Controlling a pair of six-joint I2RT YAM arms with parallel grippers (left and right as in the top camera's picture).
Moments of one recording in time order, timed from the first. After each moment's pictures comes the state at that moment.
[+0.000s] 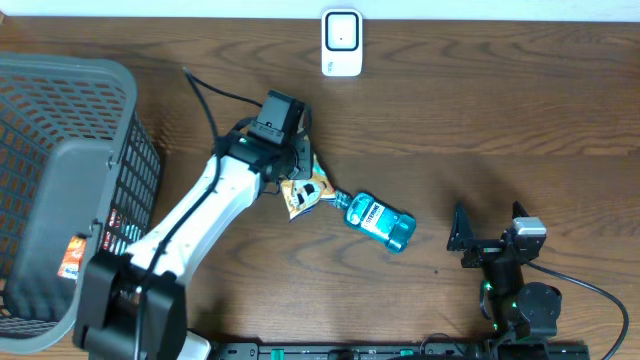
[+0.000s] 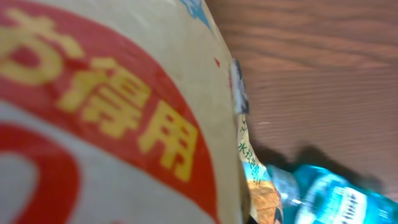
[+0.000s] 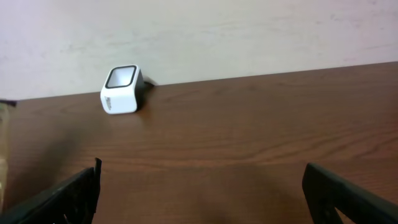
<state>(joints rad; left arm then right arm) -0.43 1.66 1.18 -0.66 0.05 -0.41 0.02 0.01 0.01 -0.07 -0.05 0.15</state>
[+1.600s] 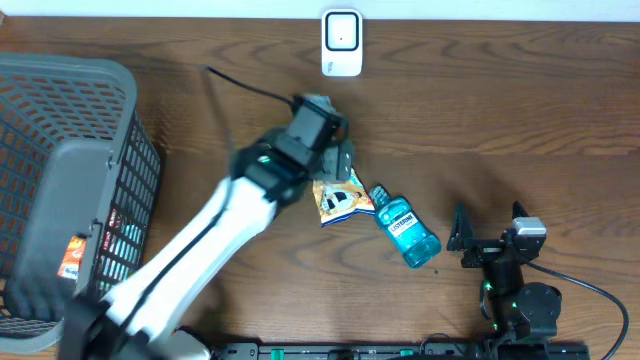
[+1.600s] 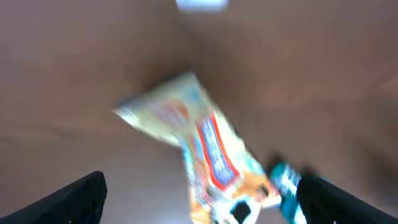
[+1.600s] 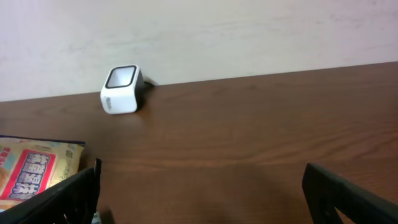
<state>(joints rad) -0.61 1.48 1.29 -0.69 -0.18 -0.43 0.02 0.01 0.01 -0.07 -0.05 0.15</state>
